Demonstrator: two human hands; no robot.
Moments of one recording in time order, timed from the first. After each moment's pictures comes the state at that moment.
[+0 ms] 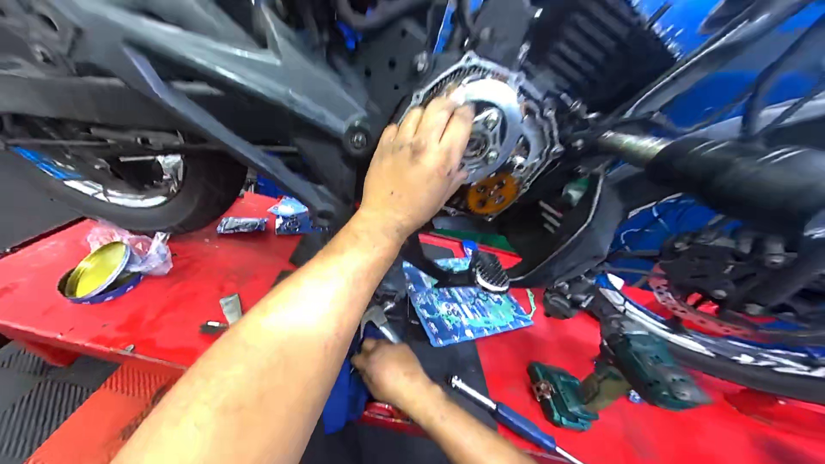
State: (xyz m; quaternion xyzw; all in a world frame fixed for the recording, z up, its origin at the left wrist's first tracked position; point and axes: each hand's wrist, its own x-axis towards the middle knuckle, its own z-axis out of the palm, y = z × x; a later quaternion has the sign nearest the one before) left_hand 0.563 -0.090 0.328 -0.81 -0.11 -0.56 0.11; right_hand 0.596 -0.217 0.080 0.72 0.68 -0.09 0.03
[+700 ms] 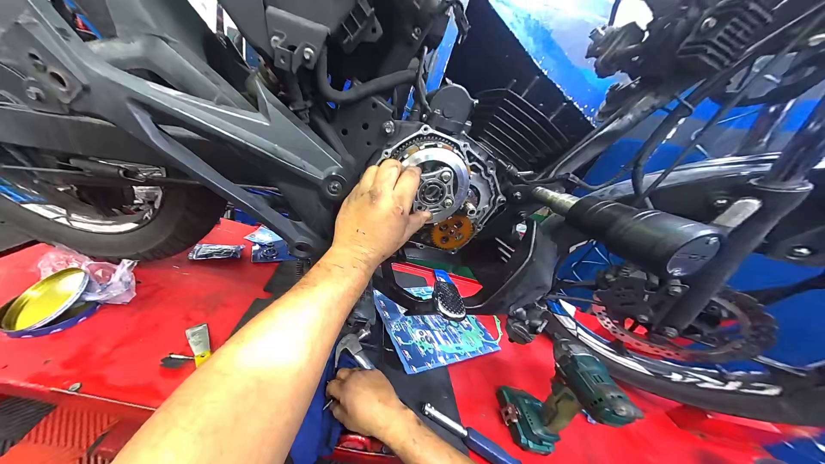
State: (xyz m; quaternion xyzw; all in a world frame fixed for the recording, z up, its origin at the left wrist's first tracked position) left_hand 0.565 -0.083 0.319 -0.80 -0.12 -0.58 0.07; right_hand 0.606 -0.214 0.070 0.70 0.71 -0.09 0.04
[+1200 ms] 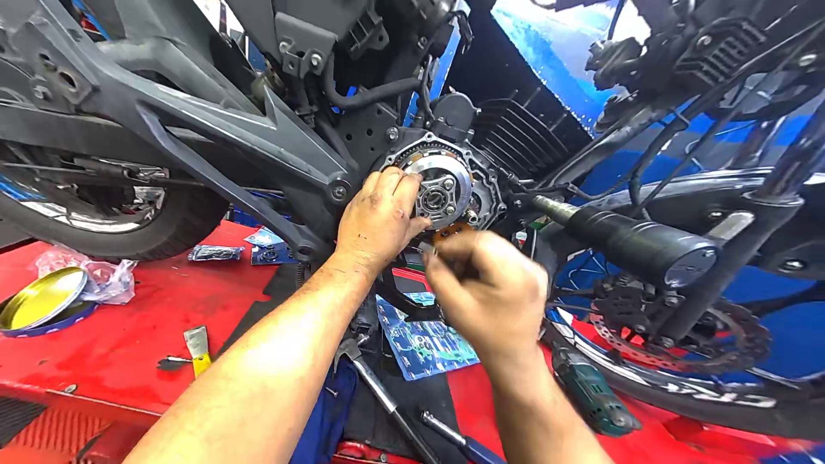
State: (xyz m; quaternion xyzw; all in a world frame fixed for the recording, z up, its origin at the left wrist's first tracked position) left_hand 0.563 -0.083 0.321 -0.80 -0.12 -0.58 0.03; right_hand 0.610 -0.262 0.325 0.56 0.62 0.40 -0.39
